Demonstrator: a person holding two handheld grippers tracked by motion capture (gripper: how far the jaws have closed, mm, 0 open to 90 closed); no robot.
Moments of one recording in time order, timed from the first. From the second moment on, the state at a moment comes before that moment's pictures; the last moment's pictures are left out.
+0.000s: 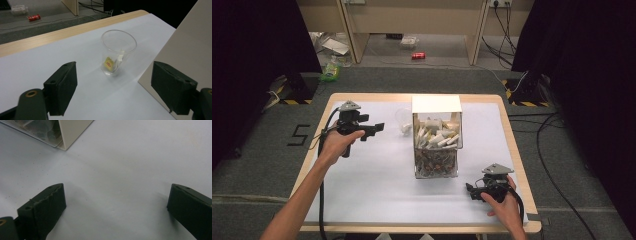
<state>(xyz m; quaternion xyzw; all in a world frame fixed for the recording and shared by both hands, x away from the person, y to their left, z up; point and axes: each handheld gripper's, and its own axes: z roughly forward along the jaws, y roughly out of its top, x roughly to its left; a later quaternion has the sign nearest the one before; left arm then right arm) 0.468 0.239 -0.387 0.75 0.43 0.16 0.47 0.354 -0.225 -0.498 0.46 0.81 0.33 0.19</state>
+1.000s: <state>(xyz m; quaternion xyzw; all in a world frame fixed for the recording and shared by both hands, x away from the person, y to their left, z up) 0.426 0.268 -0.420 0.75 0.44 0.17 0.47 0.354 -0.225 -0.498 0.46 0.81 0.33 0.19</state>
